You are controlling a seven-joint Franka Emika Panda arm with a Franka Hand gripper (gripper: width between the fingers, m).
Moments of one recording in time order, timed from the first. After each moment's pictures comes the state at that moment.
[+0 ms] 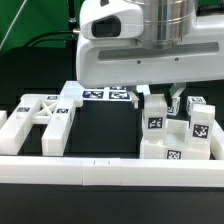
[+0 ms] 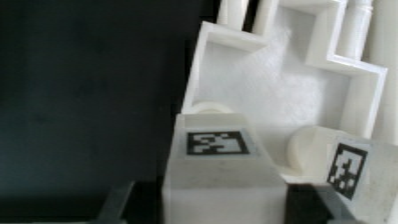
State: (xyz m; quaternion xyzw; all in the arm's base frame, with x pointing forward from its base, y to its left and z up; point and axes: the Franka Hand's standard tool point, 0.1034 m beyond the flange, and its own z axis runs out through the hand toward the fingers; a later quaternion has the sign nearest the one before) arm 0.621 0.034 0.089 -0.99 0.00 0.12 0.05
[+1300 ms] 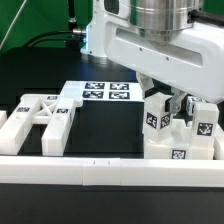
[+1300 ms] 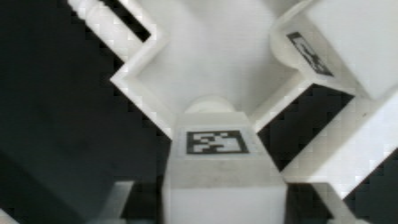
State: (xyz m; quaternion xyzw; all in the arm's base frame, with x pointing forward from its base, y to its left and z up) arm 0.619 0.044 0.089 -0.88 0.47 0.07 0.01
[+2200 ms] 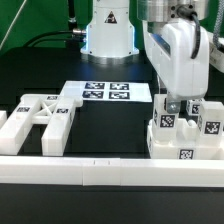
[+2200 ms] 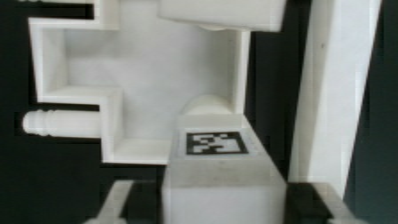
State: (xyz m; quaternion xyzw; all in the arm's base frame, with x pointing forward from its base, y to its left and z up) arm 0.615 0.056 0.088 -0.73 0.68 0.02 0.03
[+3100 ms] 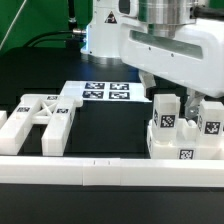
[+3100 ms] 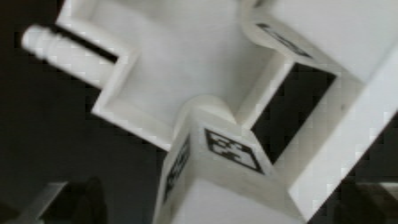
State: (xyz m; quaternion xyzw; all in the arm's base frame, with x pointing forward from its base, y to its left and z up) arm 0.614 0.054 0.085 -0.93 0.38 0.01 0.03
